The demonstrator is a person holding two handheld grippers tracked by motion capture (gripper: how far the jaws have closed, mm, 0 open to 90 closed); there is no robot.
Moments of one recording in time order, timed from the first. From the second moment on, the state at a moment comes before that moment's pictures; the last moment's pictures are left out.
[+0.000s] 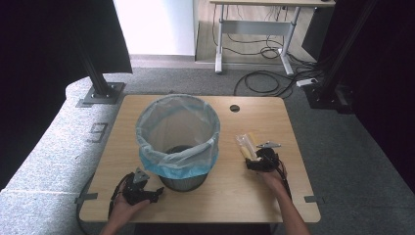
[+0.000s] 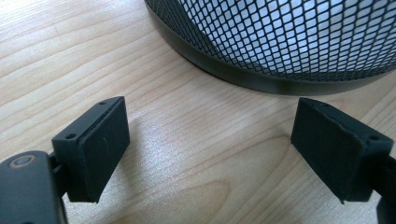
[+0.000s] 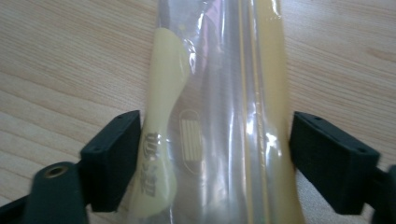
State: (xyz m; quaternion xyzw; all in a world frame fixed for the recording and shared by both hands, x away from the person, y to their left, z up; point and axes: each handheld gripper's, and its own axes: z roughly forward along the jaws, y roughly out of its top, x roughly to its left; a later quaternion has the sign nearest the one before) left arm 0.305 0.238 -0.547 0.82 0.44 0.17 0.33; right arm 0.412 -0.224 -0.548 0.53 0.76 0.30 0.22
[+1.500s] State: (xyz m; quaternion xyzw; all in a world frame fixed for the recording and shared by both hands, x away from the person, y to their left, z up) left arm 0.305 0.238 -0.547 0.82 0.44 0.17 0.33; right arm 0.371 -0.237 -0.479 0.51 0.69 0.47 0.19
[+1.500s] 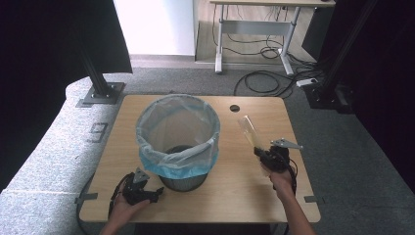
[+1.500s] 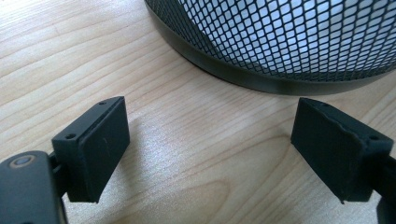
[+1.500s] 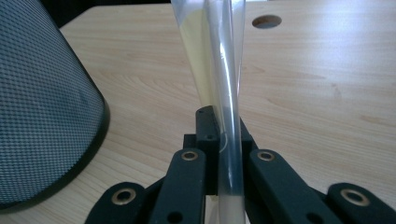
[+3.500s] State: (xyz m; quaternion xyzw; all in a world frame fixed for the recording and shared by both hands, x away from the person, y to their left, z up) left arm 0.306 0.238 -0.547 0.82 0.43 0.16 0.33; right arm 0.333 -0.217 -0.388 0.42 0.66 0.58 0.23
